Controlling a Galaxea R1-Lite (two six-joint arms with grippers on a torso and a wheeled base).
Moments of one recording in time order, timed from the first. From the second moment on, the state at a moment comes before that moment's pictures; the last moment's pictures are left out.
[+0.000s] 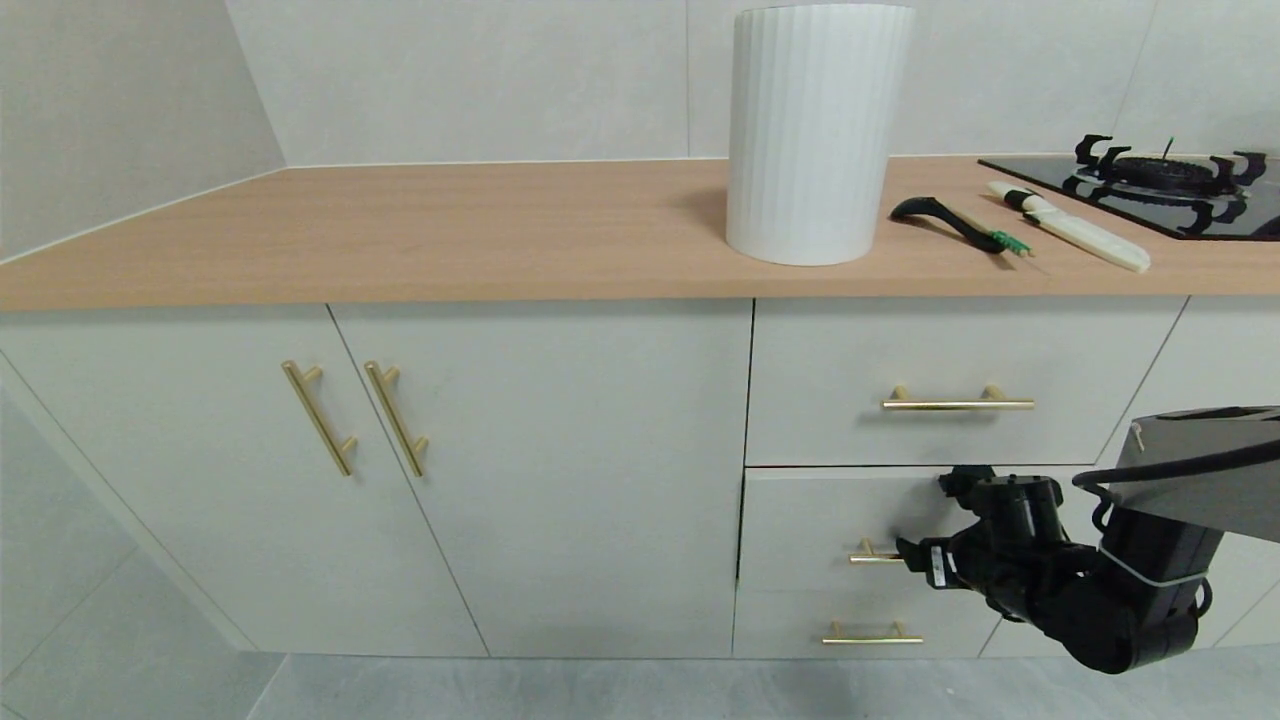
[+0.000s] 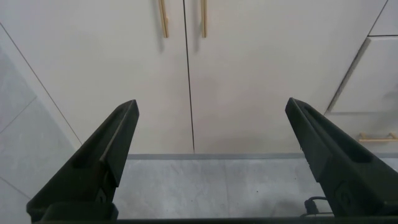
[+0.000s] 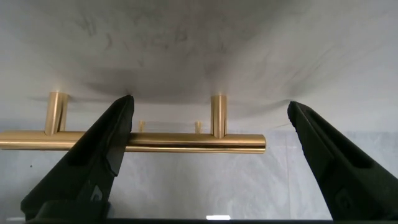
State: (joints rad) left arm 0.00 0.00 0.00 0.00 -0.01 0.01; right arm 0.19 2.33 -0.63 -1.04 -0.21 0.06
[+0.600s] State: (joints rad) left arm 0.00 0.00 0.00 0.00 -0.01 0.01; right arm 0.23 1.79 -0.61 -0.44 -0.11 0.06
